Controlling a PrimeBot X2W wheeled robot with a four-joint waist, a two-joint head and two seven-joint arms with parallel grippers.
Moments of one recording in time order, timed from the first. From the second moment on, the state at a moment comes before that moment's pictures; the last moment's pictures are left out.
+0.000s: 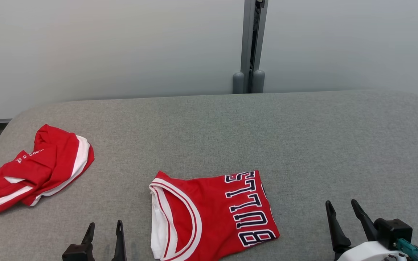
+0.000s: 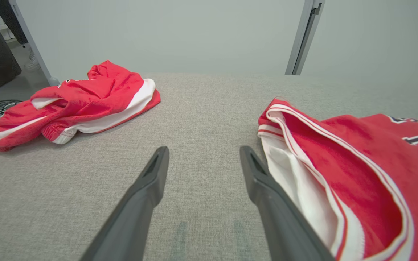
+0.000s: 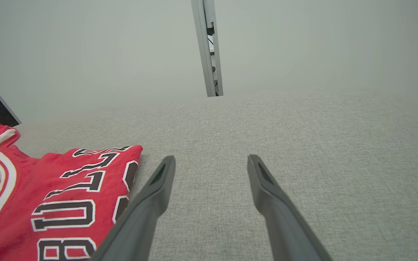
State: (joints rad) left arm 0.04 0.05 -0.09 0.44 -0.19 0.11 -0.26; right arm -0.05 -0.05 0.07 0.45 0.22 0.13 -0.26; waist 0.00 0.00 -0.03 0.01
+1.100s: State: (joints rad) left arm -0.03 0.05 -0.12 0.43 -0.20 0.10 -0.26; right arm -0.40 -0.05 0.42 0.89 0.53 0.13 -0.22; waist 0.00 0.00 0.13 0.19
